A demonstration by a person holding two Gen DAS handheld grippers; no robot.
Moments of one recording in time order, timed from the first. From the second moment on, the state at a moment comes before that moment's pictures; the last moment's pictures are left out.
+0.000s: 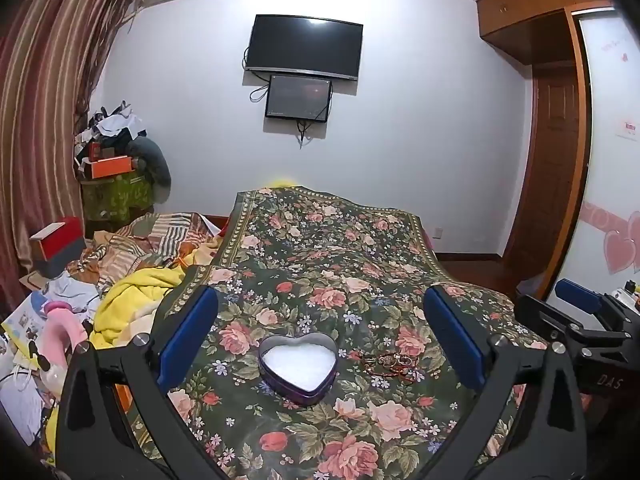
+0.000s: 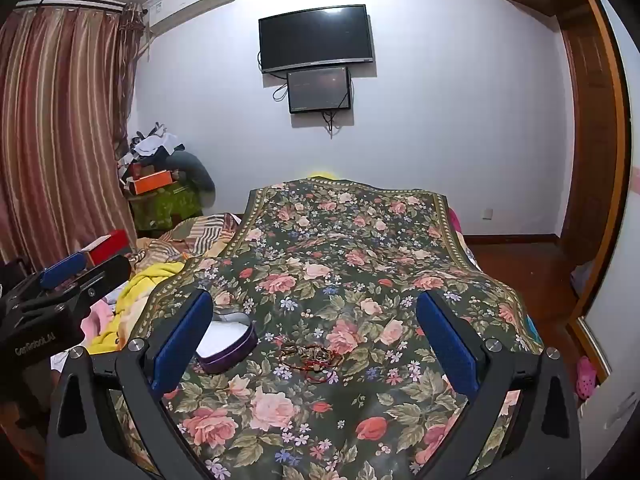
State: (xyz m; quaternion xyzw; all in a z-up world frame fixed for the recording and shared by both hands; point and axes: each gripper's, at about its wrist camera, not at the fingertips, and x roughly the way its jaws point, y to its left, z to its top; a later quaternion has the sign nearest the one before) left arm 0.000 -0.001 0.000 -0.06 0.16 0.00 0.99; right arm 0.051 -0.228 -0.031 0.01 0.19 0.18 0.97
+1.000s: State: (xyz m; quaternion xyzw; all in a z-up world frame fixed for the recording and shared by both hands) left arm 0.003 0.007 -0.004 -0.07 0.16 0.01 0.98; right arm 0.053 -0.226 -0.032 0.01 0.19 0.18 0.97
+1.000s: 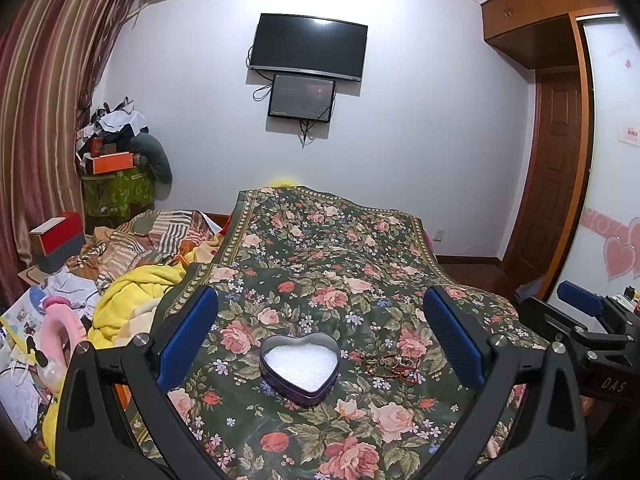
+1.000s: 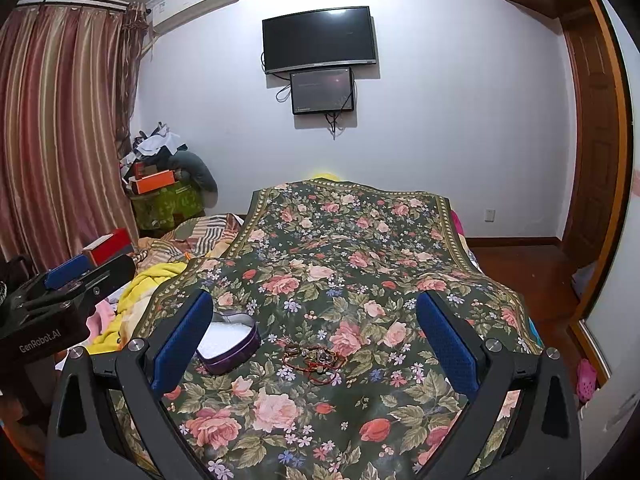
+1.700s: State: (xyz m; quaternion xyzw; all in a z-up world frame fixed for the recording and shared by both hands) left arm -0.001 0.012 0.000 -0.07 0.15 0.02 0.99; right arm 0.057 -0.217 -0.034 0.00 0.18 0.19 0.96
